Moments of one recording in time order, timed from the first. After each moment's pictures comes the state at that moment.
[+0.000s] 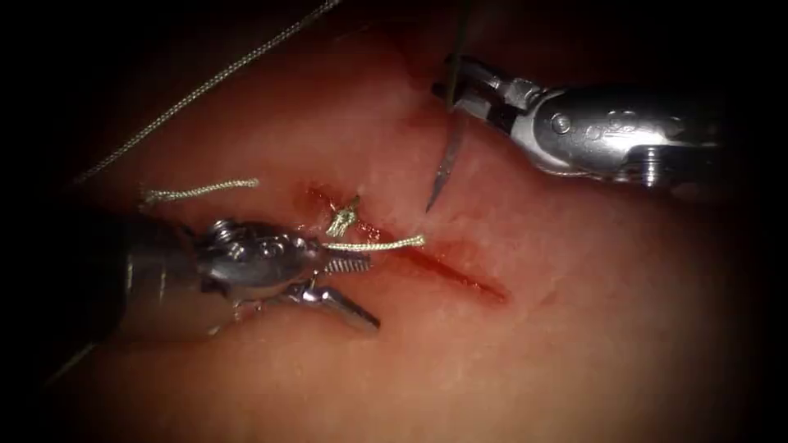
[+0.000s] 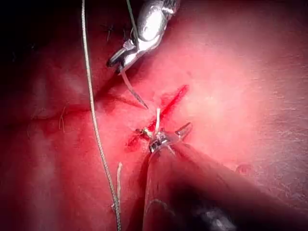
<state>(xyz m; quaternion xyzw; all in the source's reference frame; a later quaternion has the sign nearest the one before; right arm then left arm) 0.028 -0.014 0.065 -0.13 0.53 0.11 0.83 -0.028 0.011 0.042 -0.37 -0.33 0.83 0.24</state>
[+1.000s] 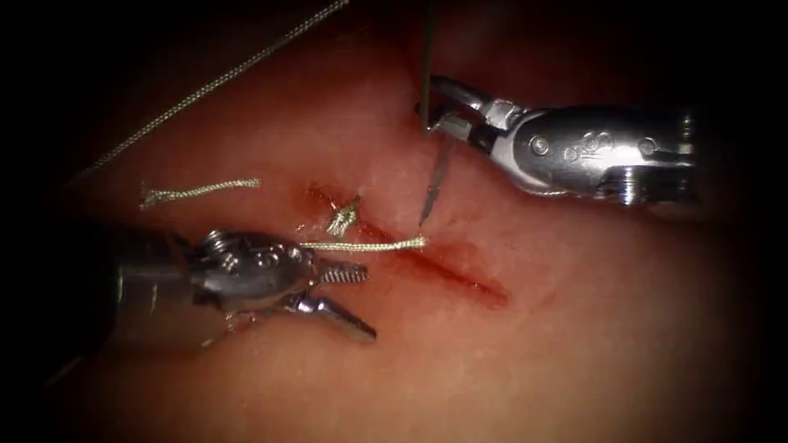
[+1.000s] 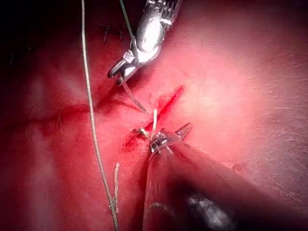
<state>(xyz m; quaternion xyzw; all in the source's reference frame) 0.029 -0.016 0.067 -0.13 0.53 0.10 0.83 -0.028 0.011 0.041 -0.37 -0.34 0.83 0.24</state>
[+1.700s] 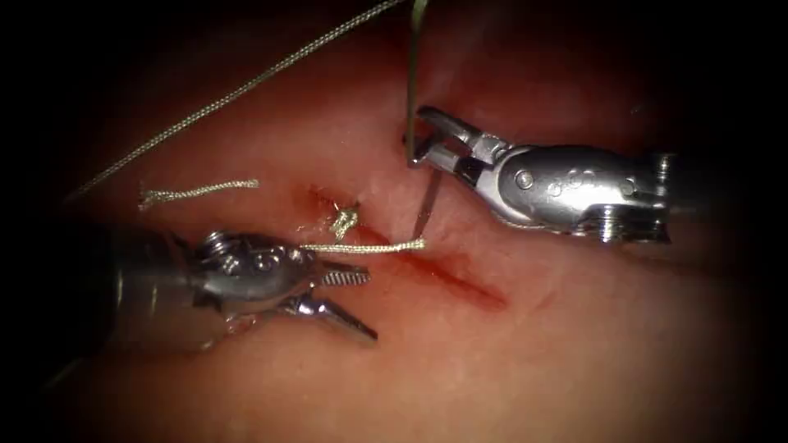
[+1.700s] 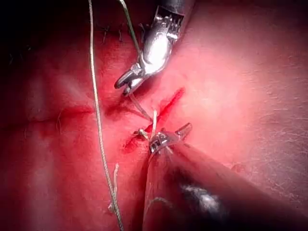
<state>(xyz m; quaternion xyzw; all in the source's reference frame) 0.030 -0.019 0.069 -0.08 0.52 0.17 0.83 -0.028 0.010 0.041 -0.37 -0.34 0.83 0.24</state>
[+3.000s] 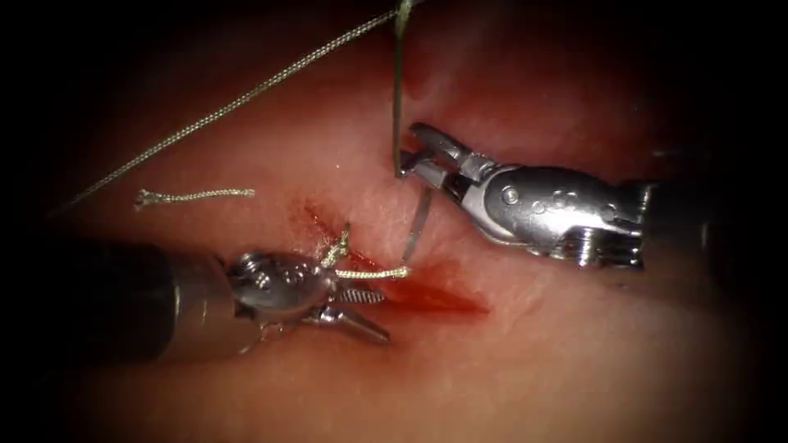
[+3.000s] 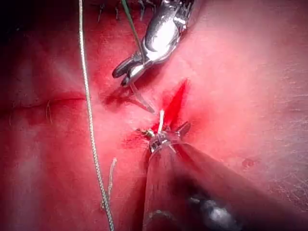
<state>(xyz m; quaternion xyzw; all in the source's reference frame) 0.030 -0.022 0.071 -0.02 0.49 0.22 0.85 -0.028 0.007 0.048 -0.35 -0.35 0.83 0.25</state>
